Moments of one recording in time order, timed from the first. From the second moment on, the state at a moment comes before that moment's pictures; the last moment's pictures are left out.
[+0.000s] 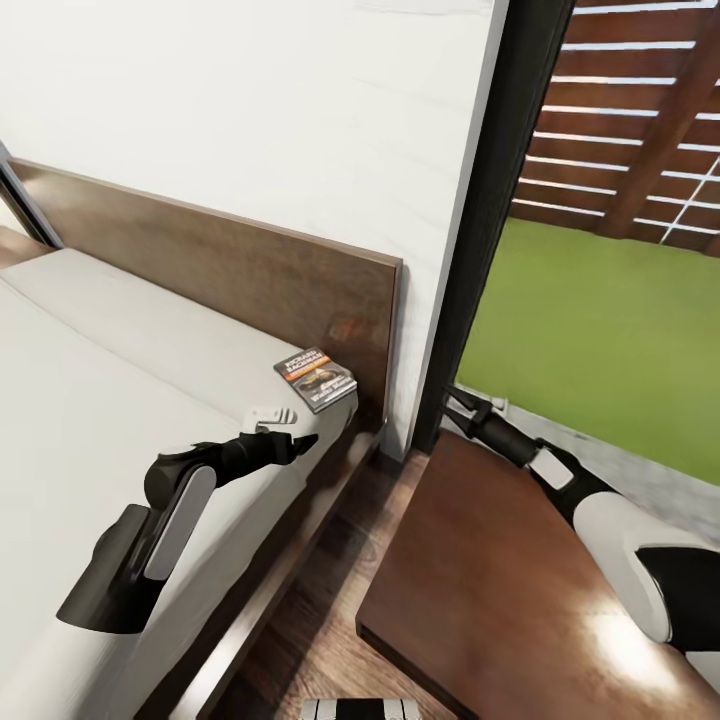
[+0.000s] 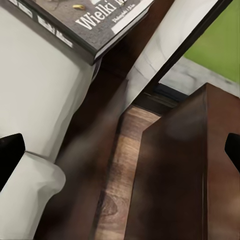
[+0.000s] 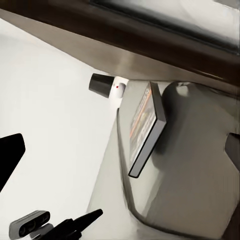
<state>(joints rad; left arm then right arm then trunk) -0.63 0.11 -0.22 -1.53 0.47 0.86 -0.07 -1.10 -0.18 0.08 -0.19 -0.86 0.45 1.13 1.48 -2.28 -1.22</state>
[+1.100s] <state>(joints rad) -0.63 0.11 -0.22 -1.52 0.47 0.86 -0.07 -1.10 -0.19 0.08 -0.19 -0.86 0.45 1.08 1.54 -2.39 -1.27</state>
